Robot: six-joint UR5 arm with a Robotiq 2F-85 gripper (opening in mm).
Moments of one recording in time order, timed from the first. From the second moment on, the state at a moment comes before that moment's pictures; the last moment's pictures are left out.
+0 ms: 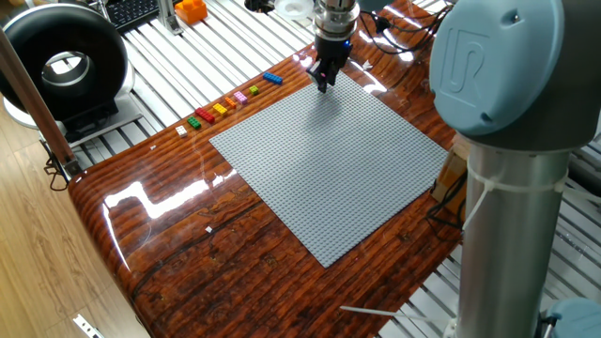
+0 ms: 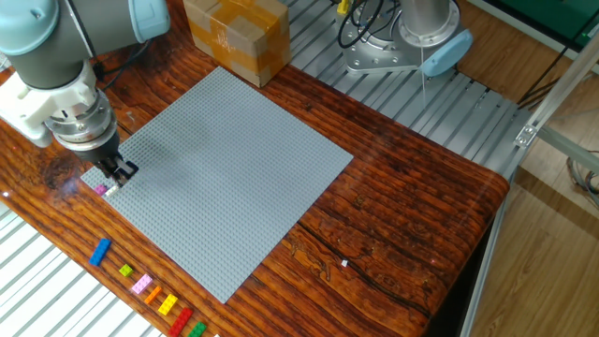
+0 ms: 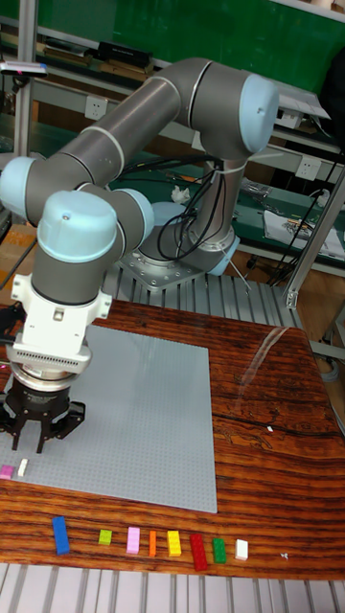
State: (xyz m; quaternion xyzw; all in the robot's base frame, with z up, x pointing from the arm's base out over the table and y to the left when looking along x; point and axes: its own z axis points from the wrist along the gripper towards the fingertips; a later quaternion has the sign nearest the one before) arm 0.671 -0.165 0.030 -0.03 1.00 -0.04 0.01
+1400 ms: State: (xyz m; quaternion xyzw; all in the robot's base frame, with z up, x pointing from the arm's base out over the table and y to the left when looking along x) arm 0.721 -0.119 0.038 -0.03 1.00 -0.04 0.02
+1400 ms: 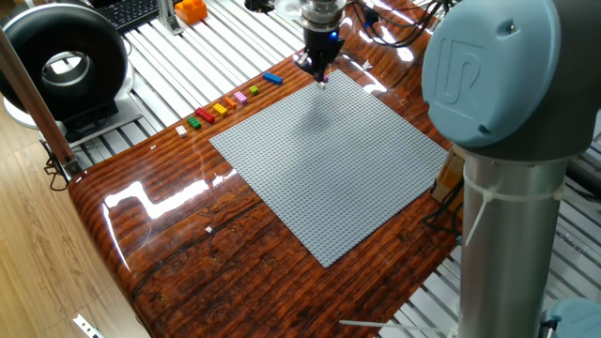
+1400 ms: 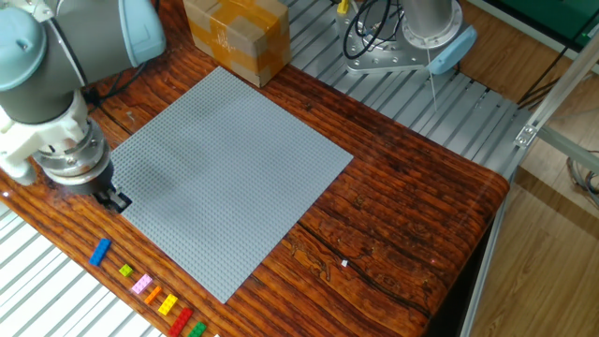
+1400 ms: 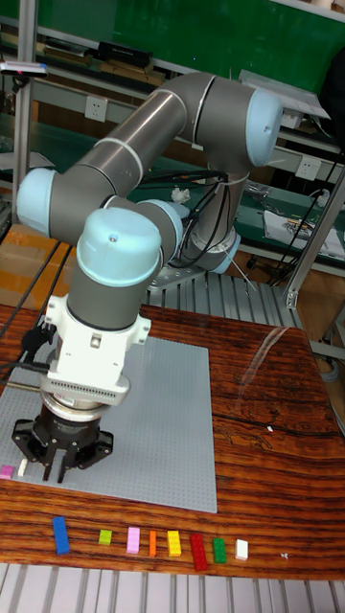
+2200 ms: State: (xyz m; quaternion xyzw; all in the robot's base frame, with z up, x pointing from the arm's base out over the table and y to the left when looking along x) arm 0.756 -0.113 0.021 -0.07 1.00 -0.05 0.05
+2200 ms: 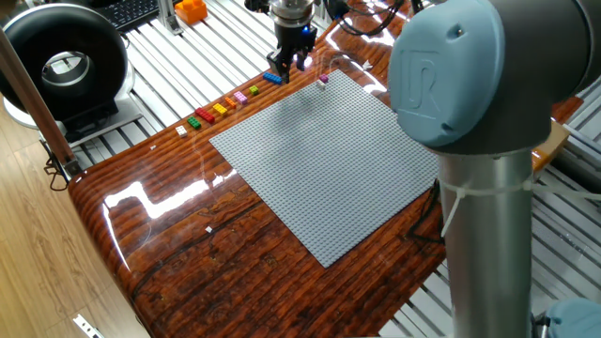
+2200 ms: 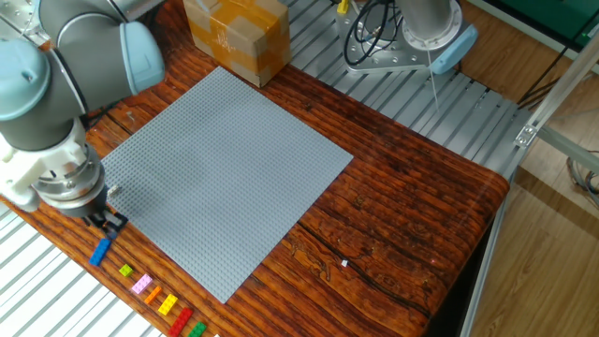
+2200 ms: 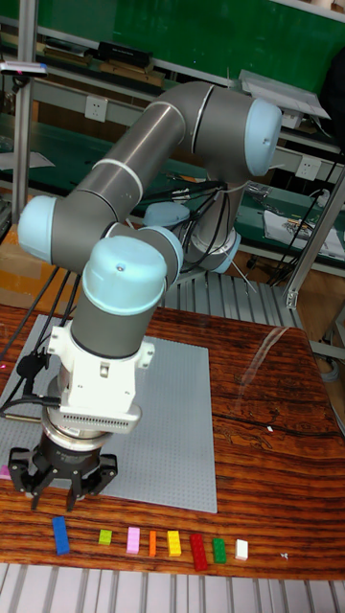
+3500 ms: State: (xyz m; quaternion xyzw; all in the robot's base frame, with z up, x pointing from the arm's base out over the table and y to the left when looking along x) arm 0.781 -0.097 0.009 -0.09 0.99 -0.05 0.07
